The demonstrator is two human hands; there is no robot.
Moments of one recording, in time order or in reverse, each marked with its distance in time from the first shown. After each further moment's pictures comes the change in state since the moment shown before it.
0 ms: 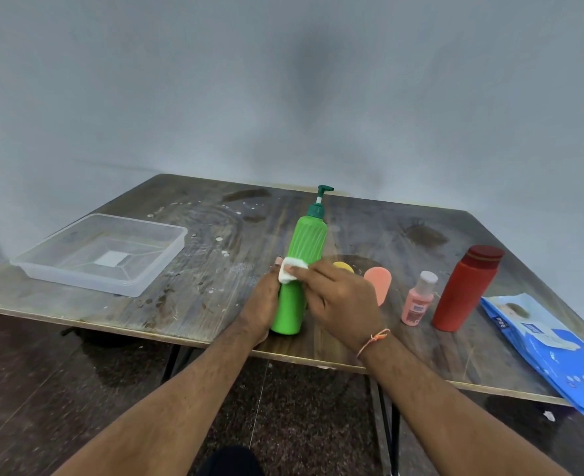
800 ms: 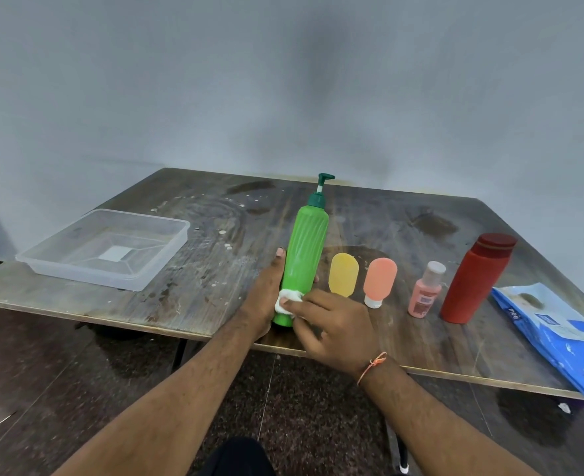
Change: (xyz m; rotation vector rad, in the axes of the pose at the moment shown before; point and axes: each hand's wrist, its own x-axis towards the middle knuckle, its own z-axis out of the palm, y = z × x) left_hand 0.002 -0.004 -0.008 0.005 -0.100 -0.104; right_hand -0.049 -0.011 0.017 0.214 -0.060 -0.010
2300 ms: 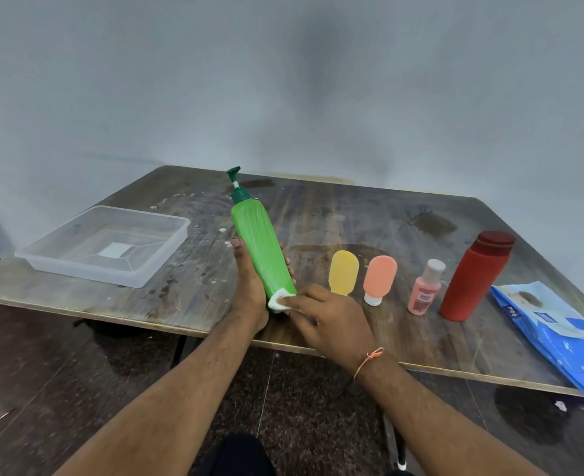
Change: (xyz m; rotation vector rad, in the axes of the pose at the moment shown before) left_hand 0.008 -0.002 -0.005 -0.349 0.252 0.158; right_hand 0.003 0.002 0.009 0.012 -0.104 0.101
